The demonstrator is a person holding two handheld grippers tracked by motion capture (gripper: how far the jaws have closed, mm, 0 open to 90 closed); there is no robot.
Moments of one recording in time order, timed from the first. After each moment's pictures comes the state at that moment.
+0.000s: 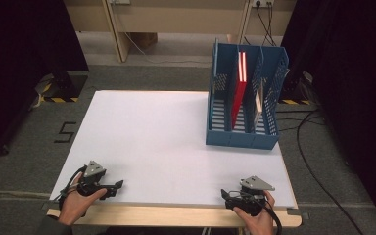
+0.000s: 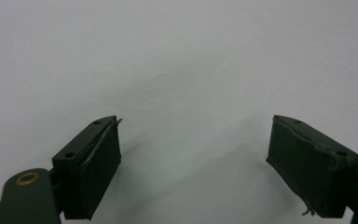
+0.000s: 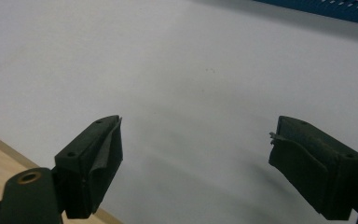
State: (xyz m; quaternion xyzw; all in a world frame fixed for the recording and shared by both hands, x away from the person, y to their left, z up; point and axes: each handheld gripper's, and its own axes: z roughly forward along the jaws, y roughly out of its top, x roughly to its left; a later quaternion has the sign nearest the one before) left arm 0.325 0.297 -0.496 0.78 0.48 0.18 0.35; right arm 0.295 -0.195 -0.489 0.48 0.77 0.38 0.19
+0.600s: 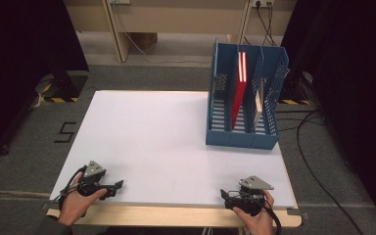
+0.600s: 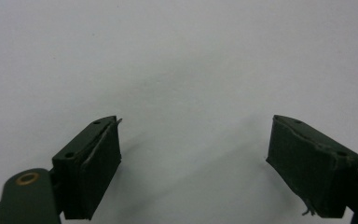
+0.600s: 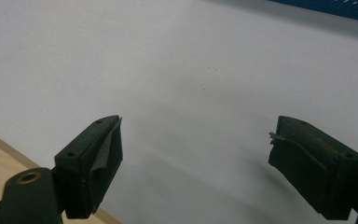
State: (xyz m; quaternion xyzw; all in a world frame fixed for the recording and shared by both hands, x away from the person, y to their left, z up) left arm 0.325 0.297 -0.496 0.78 0.48 0.18 0.35; right arm 0.296 -0.194 -0.490 0.48 0.77 0.38 0.19
